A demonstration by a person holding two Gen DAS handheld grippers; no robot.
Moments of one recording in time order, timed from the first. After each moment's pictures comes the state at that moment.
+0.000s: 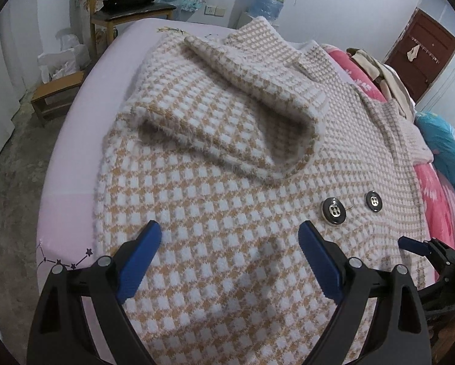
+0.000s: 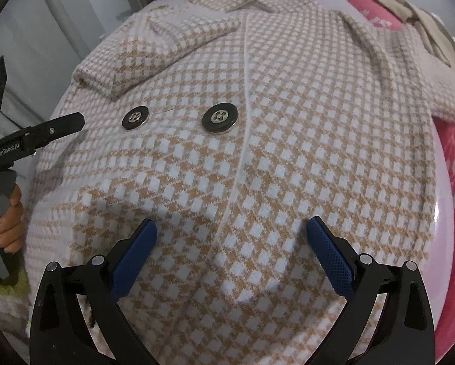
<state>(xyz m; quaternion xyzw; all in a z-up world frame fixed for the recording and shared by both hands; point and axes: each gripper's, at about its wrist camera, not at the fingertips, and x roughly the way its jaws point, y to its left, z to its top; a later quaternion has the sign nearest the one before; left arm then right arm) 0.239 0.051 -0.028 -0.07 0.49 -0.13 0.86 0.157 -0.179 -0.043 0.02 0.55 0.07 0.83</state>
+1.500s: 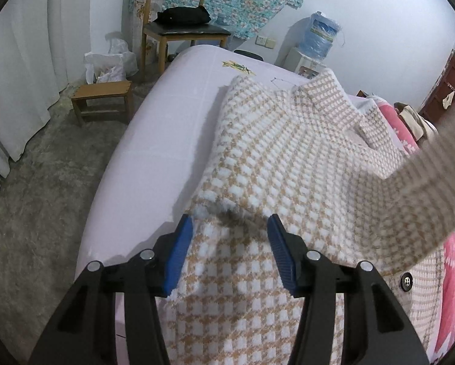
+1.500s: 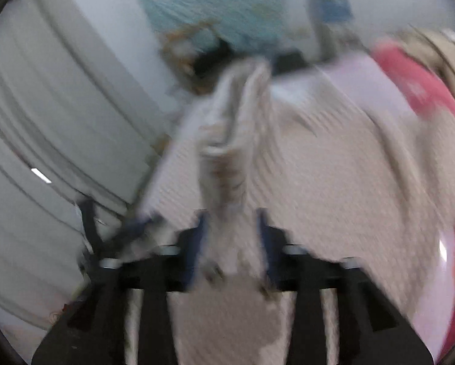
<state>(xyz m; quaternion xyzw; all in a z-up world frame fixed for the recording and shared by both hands) 0.287 0.093 -0.021 -0.11 0.44 -0.02 0.89 0.216 -0.243 0.059 0.17 0.44 0.17 0.87</state>
